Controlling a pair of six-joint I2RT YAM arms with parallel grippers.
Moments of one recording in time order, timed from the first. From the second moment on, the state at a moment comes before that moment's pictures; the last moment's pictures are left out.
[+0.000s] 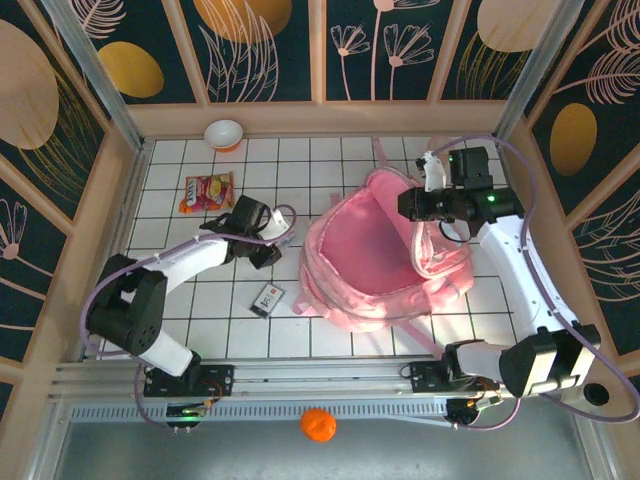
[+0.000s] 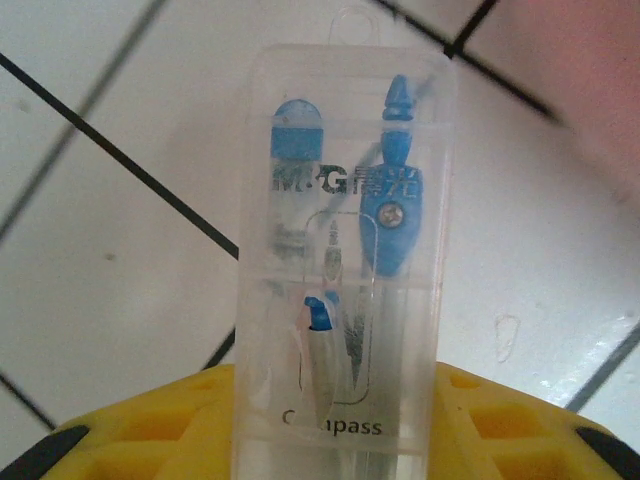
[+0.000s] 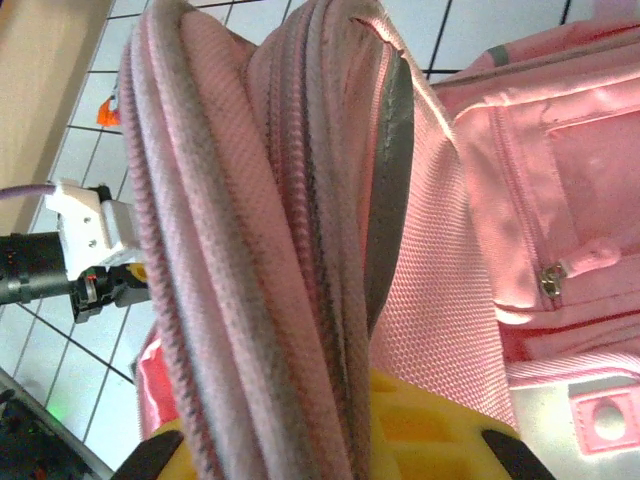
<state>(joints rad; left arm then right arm) -0.47 1.55 0.91 -0.39 0.09 0.42 0.21 1.26 1.27 -0.85 -0.50 0.16</state>
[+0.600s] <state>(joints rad) -0.57 1.40 1.14 -0.37 0.15 -0.38 0.39 1.34 1.22 -0.53 -0.43 0.50</state>
